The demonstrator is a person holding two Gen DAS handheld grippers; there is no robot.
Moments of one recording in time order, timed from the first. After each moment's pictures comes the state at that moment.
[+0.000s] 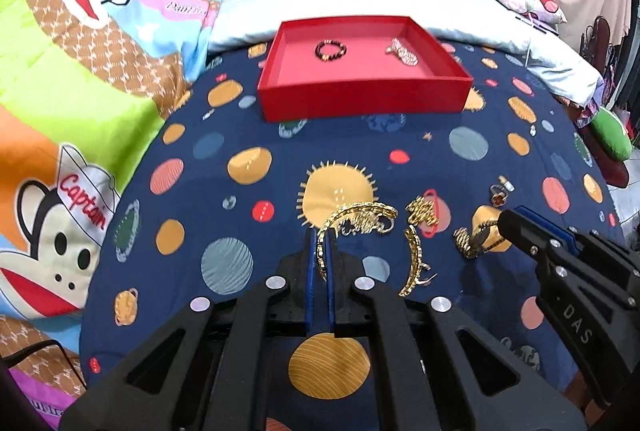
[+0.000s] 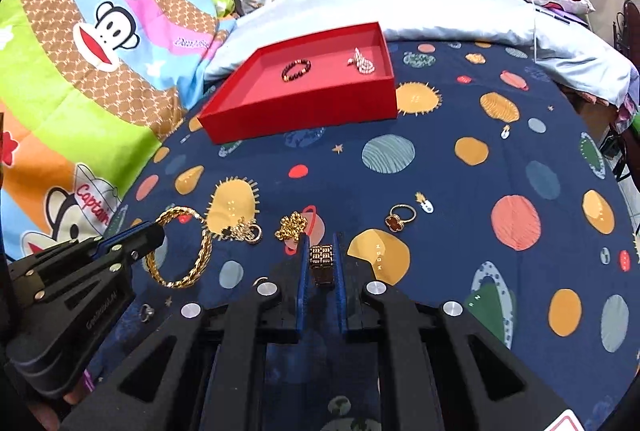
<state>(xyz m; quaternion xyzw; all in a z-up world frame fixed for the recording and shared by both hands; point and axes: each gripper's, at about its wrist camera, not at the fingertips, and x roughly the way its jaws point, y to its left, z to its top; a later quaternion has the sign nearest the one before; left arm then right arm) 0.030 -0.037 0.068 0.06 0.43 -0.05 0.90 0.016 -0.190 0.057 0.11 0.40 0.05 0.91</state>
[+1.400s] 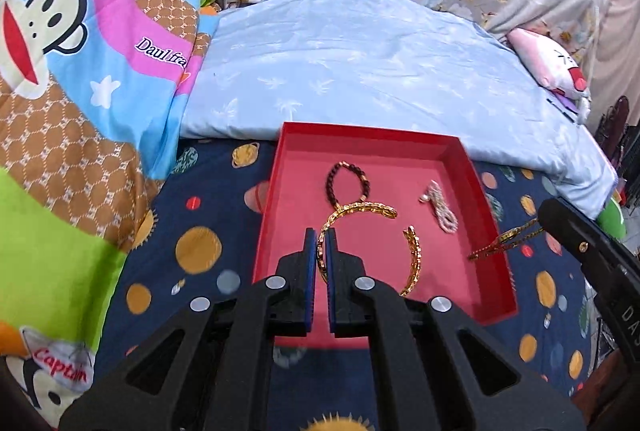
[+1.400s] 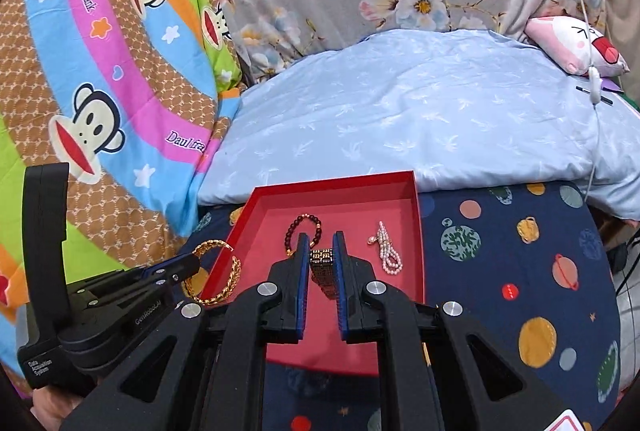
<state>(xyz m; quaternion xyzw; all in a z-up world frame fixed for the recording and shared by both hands) 0.252 -0.029 0.117 -0.02 0.42 -0.05 0.91 0.224 -0.209 0.142 0.12 0.33 0.08 0.93</state>
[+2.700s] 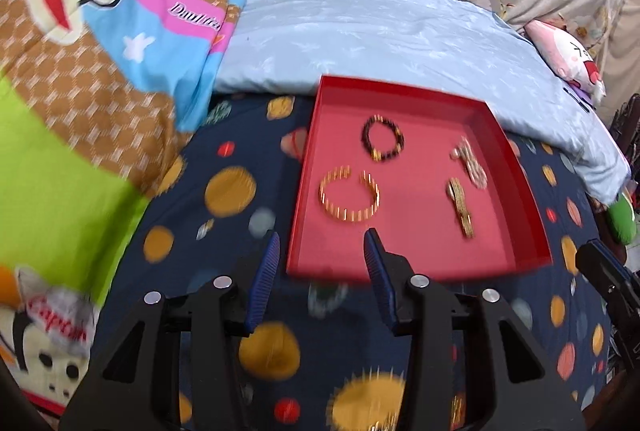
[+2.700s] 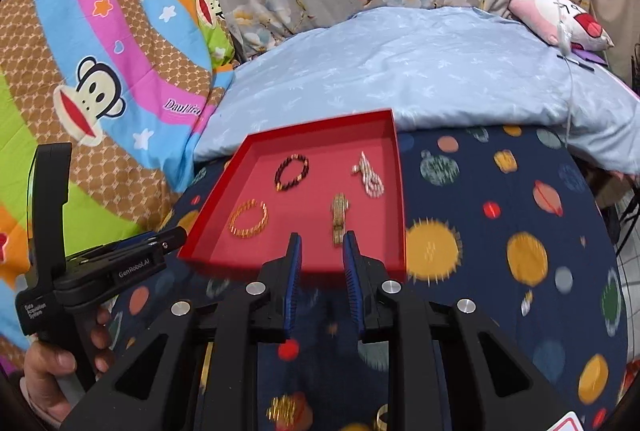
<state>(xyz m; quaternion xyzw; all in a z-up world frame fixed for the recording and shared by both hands) 0.193 -0.001 0.087 -0.02 0.43 -0.02 0.90 0.139 -0.212 0.106 0.12 0.36 0.06 0.92</state>
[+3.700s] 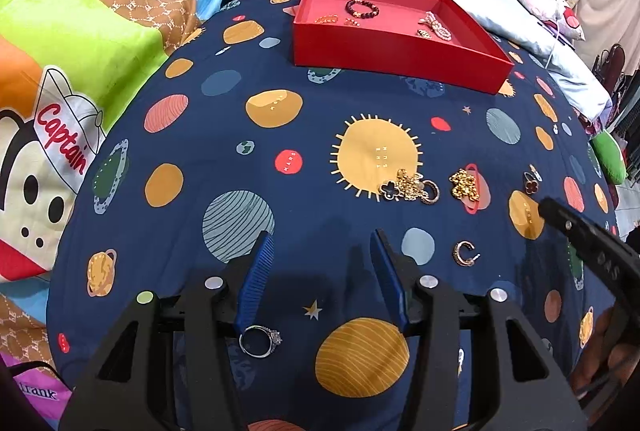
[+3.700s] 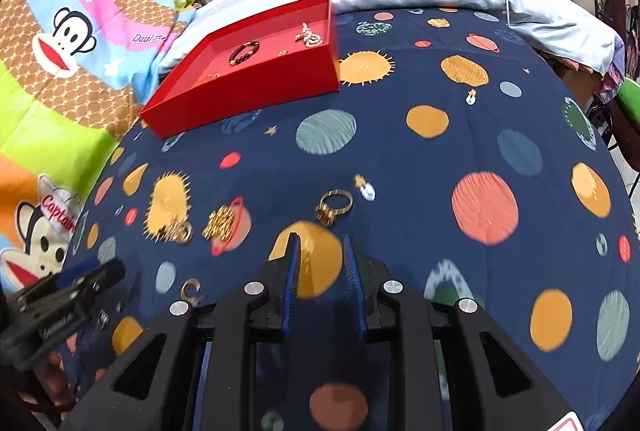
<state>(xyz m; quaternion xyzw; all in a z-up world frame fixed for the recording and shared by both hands) 0.043 0.006 0.028 -0.01 0.49 -0.04 0.87 0.042 -0.224 0.021 0.13 0.44 0.01 0.89</state>
